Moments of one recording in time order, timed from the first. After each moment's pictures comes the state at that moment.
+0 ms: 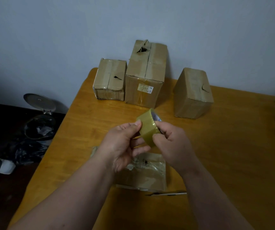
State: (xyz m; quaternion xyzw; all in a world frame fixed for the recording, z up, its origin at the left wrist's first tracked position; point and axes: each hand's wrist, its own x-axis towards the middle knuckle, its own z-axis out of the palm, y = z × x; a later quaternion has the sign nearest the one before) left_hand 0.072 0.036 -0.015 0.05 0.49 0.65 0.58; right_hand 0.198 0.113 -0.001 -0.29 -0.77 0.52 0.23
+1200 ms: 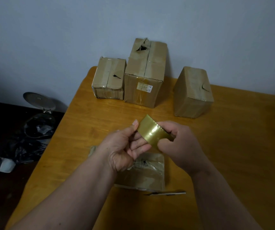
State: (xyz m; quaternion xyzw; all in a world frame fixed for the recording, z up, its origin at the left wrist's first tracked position) left_hand 0.076 0.041 -0.008 -0.12 0.46 0.62 0.63; right_hand 0.214 0.124 0.011 -0.29 -0.79 0.51 0.19
